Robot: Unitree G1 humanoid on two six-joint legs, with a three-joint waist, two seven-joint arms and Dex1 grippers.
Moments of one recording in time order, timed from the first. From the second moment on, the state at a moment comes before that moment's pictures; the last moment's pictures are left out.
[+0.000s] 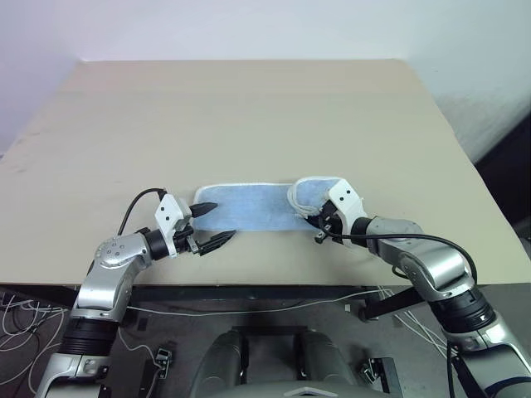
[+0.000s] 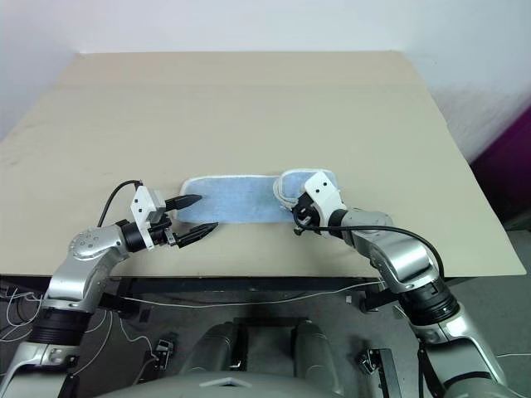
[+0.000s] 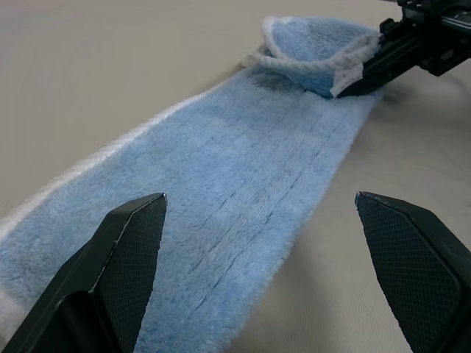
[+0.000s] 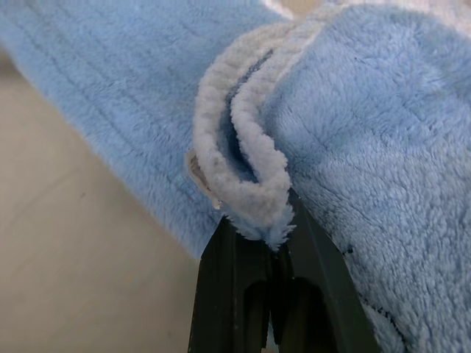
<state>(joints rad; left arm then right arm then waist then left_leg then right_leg) -0.19 0.54 0.02 0.02 -0.36 0.13 -0.96 -0.41 -0.59 0.26 -0.21 0.43 0.76 0.44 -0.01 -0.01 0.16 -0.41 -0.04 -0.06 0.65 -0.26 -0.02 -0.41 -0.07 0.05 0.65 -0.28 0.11</state>
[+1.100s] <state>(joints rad) -0.02 0.39 0.18 -0.27 -0.67 0.50 -0.62 -0.41 -0.44 0.06 0.02 0.35 0.50 0.60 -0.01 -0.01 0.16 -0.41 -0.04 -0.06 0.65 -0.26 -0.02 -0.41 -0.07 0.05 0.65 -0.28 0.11</state>
